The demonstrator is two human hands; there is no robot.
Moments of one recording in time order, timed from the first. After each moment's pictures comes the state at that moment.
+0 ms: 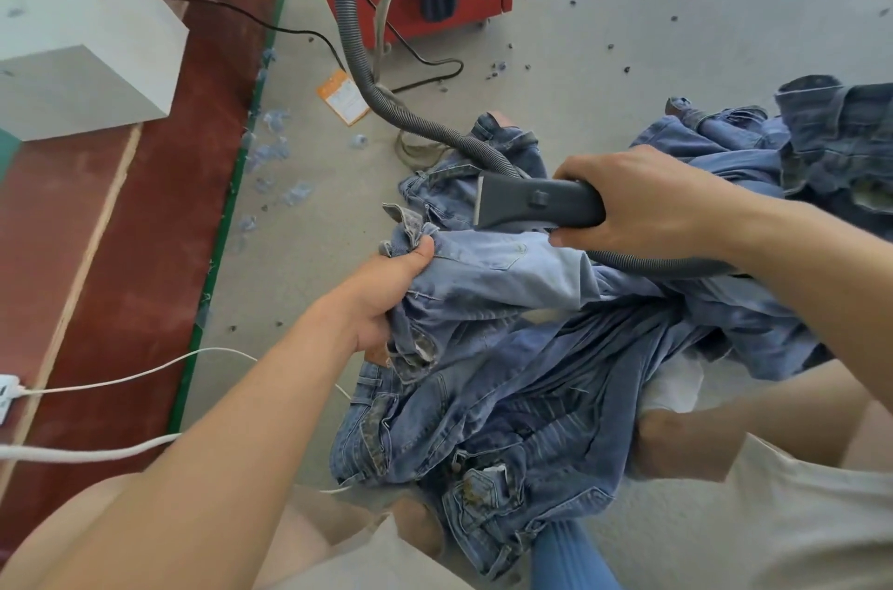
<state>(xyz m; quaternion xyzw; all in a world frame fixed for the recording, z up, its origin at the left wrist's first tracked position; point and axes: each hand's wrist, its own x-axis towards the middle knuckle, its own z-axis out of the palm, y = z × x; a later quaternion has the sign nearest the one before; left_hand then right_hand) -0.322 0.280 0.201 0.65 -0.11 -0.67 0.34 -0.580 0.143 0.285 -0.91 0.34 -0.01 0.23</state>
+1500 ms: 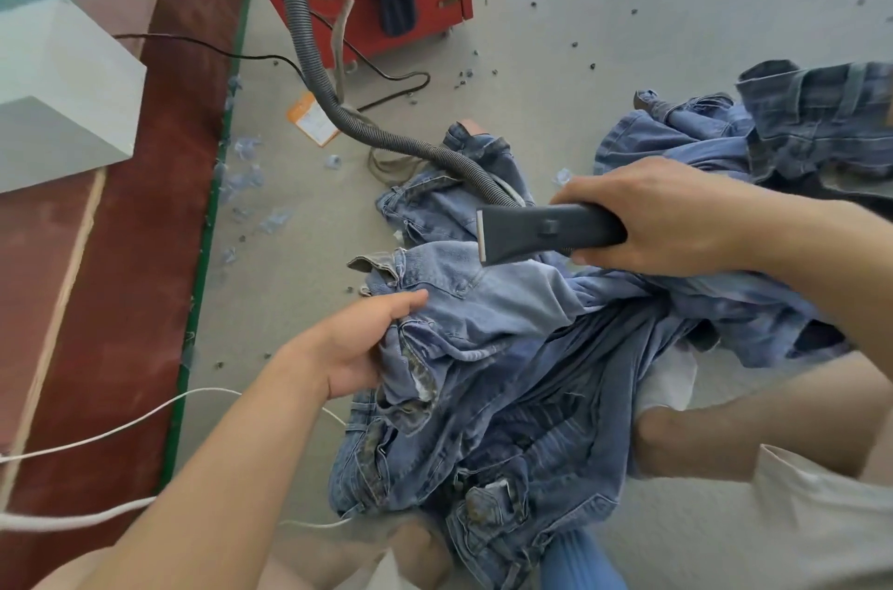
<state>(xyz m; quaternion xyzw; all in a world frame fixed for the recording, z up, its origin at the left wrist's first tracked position) -0.331 0.286 0.217 0.64 -0.10 -0.72 0.25 -0.622 0.134 0.283 -0.92 0.30 0.01 0.23</state>
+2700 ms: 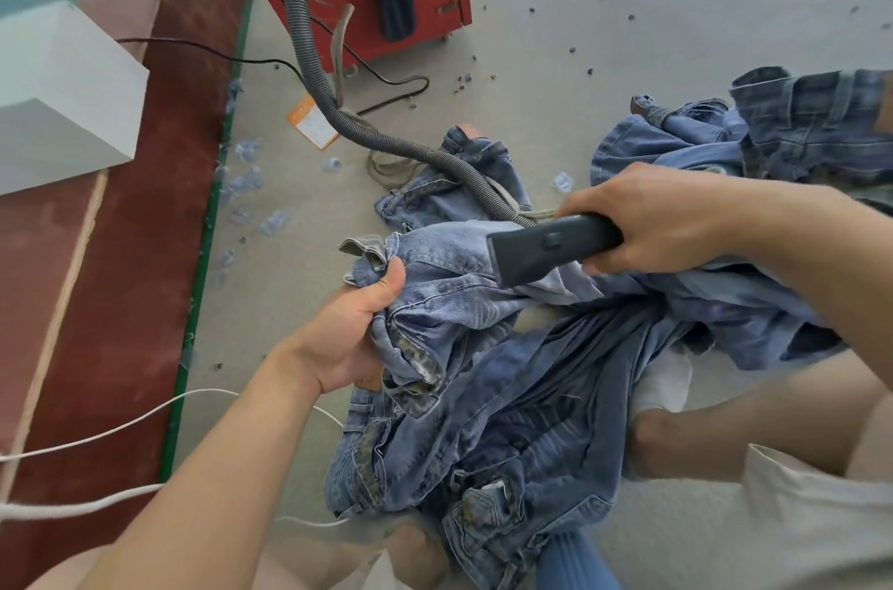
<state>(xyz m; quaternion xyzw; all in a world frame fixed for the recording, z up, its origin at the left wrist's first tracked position) -0.333 0.290 0.235 0.48 -0.14 -0.77 0.39 -0.620 0.125 0.289 -0.91 0.30 0.10 0.25</state>
